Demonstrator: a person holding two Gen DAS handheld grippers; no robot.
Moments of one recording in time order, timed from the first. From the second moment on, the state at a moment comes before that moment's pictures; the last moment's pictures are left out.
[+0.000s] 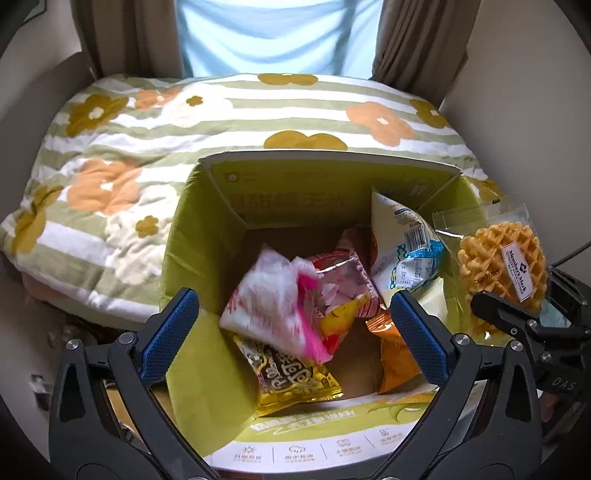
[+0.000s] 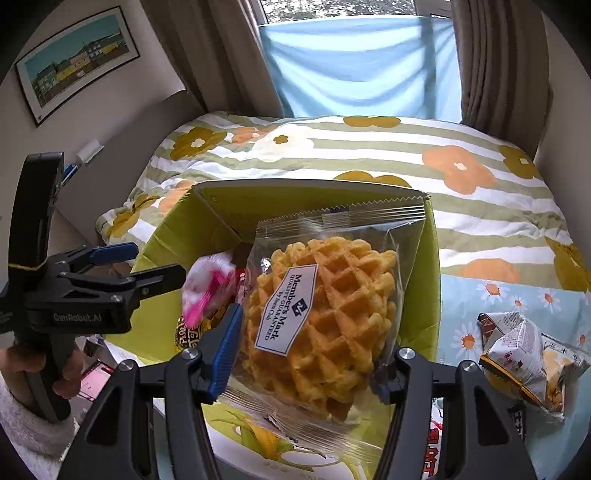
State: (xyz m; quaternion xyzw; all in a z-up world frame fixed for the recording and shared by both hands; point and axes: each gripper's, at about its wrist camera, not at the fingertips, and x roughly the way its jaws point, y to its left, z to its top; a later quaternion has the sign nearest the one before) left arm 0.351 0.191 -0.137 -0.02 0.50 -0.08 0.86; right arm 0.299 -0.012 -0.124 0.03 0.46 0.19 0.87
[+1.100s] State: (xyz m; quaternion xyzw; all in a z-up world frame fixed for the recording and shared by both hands) left arm 0.302 0.175 -0.127 -0.03 0.49 -0.10 0.86; right arm 0.248 -0.014 -0.116 0.02 0.44 0.18 0.88
